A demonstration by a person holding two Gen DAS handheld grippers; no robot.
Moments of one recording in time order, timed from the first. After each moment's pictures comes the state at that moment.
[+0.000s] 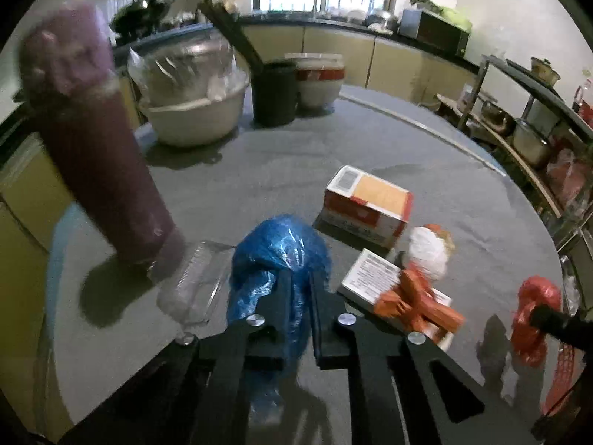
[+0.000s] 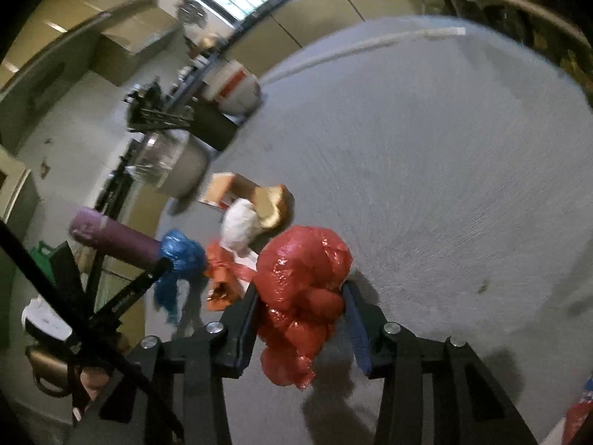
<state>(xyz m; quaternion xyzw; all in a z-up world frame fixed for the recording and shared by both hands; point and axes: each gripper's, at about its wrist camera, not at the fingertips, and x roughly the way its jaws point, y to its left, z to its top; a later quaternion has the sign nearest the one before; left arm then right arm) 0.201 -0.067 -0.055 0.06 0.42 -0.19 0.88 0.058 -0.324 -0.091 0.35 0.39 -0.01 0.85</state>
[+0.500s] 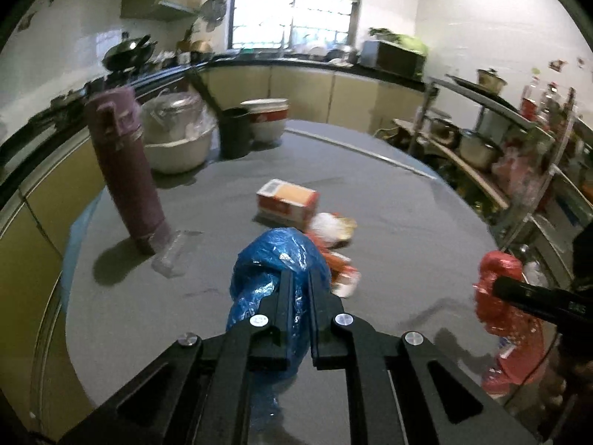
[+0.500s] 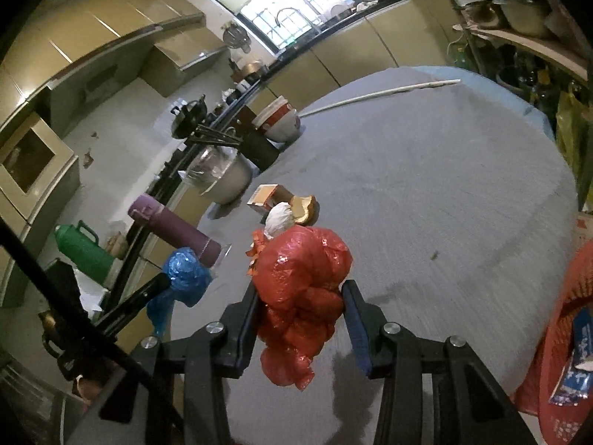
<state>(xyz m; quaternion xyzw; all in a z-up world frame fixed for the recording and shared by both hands) 0.079 -0.067 0.002 0.05 0.36 -0.26 0.90 -0.036 -0.327 -0.056 0.34 0.33 0.02 0.88</state>
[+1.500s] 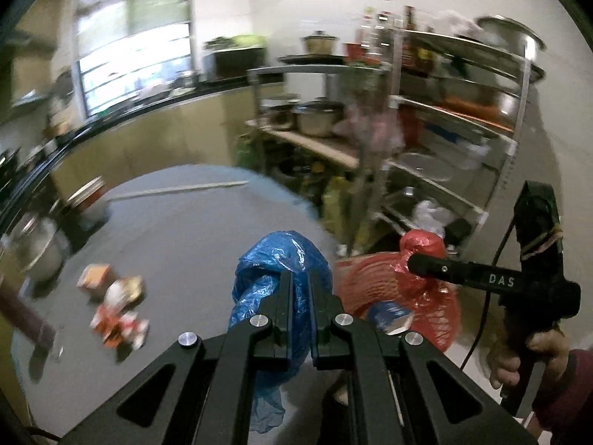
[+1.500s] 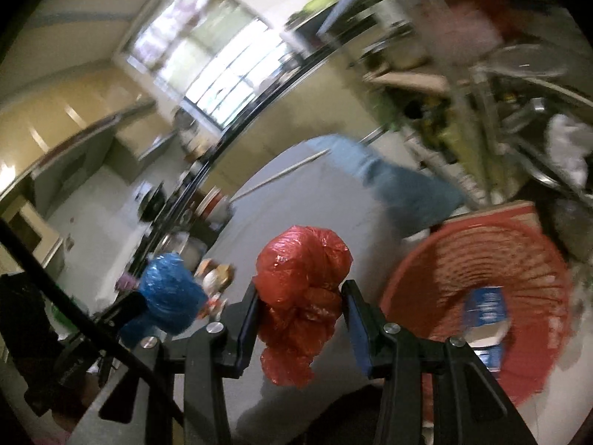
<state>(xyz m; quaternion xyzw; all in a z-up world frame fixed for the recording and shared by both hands) -0.075 -0.279 0.051 0.17 0.29 -0.47 0.81 -0.236 -0.461 -0.046 0.41 0.21 -0.14 0.88</state>
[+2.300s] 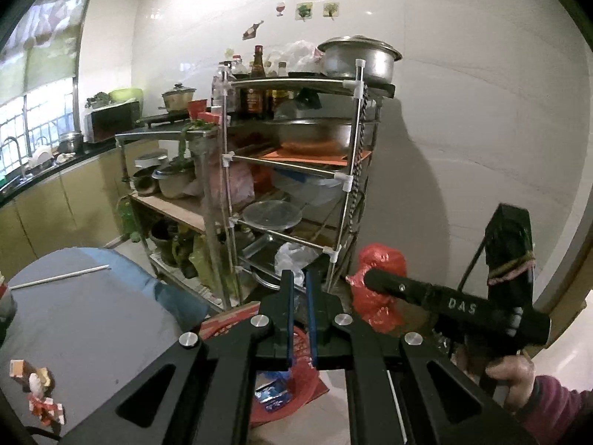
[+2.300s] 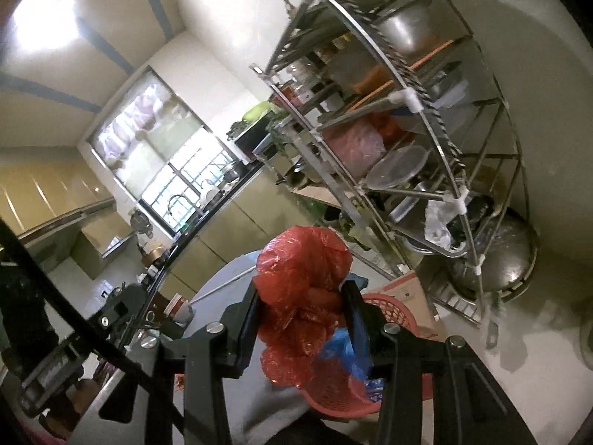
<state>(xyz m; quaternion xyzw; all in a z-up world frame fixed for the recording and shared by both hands) -0.202 -0.331 0.126 0.15 0.22 -0.66 0.71 -0.403 -0.441 0.048 0.39 0.08 -0.29 0.87</state>
